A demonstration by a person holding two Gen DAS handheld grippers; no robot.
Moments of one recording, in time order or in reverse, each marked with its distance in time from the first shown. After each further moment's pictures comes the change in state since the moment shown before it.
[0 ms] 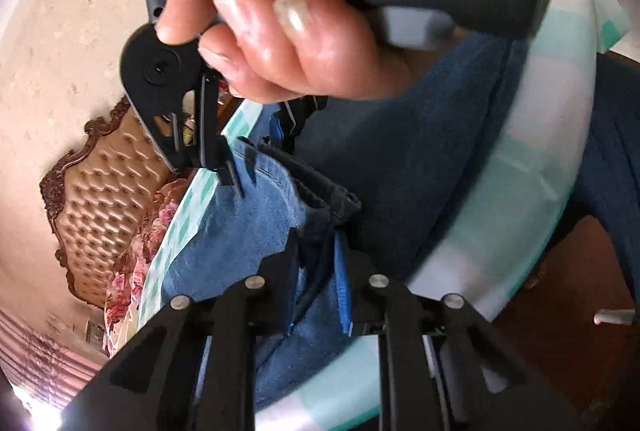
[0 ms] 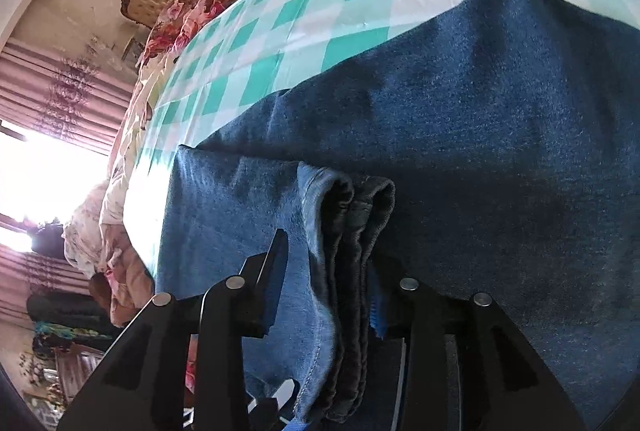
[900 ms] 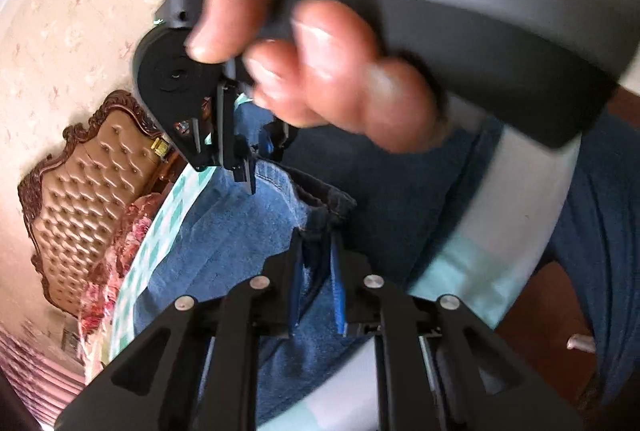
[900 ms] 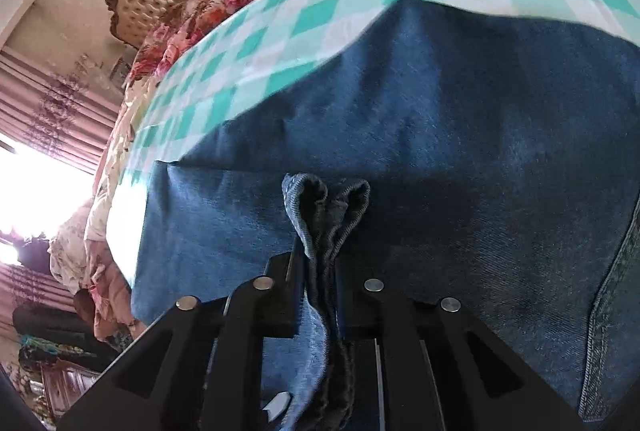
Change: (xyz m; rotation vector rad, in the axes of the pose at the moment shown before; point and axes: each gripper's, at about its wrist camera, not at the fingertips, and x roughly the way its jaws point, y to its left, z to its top) left arm 0.008 -0.001 0.039 -0.055 -0.056 -0.122; right arm -0.030 -0.048 -0.008 0.010 -0.097 -0.042
